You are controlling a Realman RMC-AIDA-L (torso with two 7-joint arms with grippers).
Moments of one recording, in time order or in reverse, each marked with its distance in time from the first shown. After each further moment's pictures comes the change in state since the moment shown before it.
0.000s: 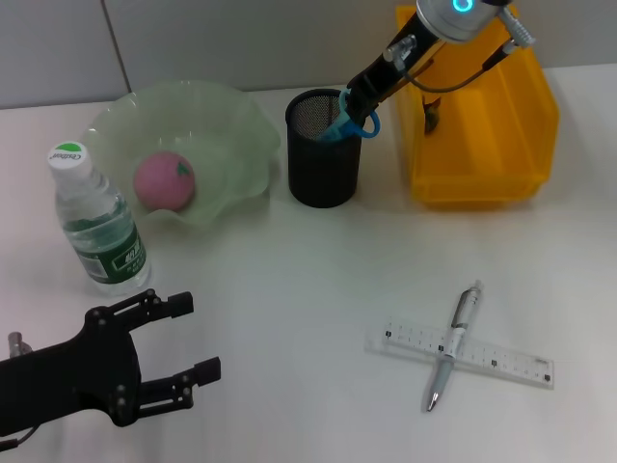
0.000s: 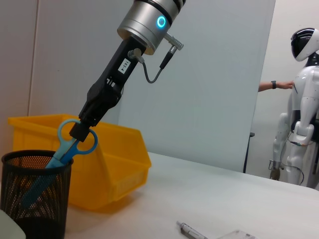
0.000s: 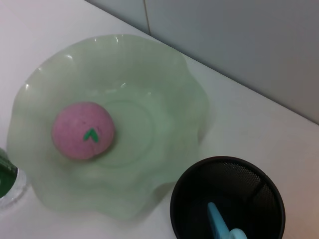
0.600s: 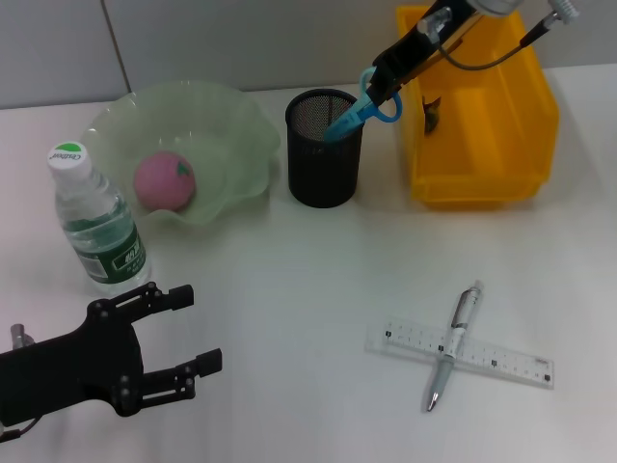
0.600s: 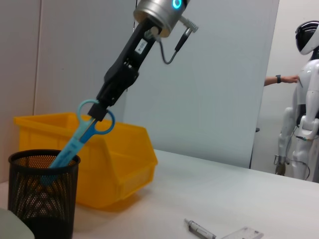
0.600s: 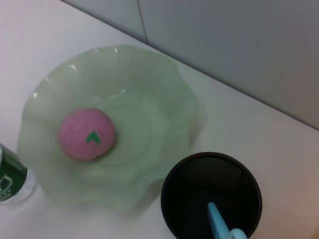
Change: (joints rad) left arm -0.013 -0.001 0.000 0.000 -0.002 -0.024 0.006; right arm -0.036 -0.026 0.058 -0.115 0.004 -0.122 -0.005
